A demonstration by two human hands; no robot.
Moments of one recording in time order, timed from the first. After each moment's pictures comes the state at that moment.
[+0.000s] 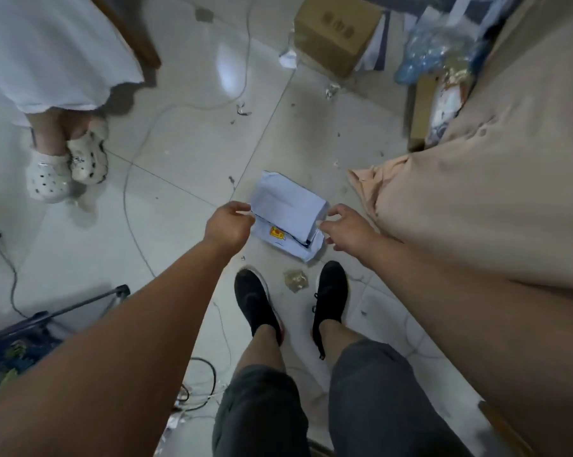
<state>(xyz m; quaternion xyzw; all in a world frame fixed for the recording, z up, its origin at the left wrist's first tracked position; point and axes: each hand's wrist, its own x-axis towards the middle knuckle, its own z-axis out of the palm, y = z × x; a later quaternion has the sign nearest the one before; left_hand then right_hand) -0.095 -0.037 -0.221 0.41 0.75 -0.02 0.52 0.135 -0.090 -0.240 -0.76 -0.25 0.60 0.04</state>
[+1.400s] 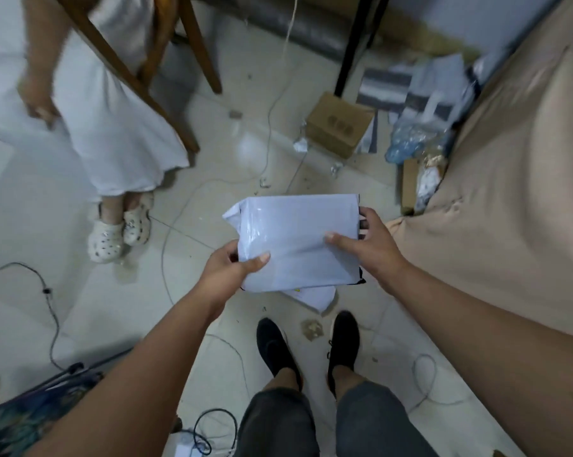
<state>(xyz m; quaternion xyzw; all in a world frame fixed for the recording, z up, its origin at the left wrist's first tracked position) -0.157 0.014 -0.058 0.34 0.63 0.15 0.68 0.120 -0.015 -0.073 -0.74 -0.27 0.55 0.28</state>
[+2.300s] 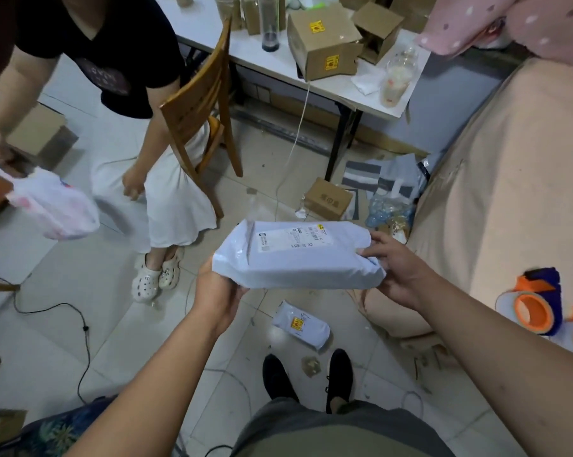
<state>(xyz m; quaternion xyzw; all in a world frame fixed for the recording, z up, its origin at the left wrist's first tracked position) -0.172 -0.016 0.210 0.27 0.57 0.39 0.68 0.125 -0.047 0.221 -0.61 -0.08 0.67 0.41</state>
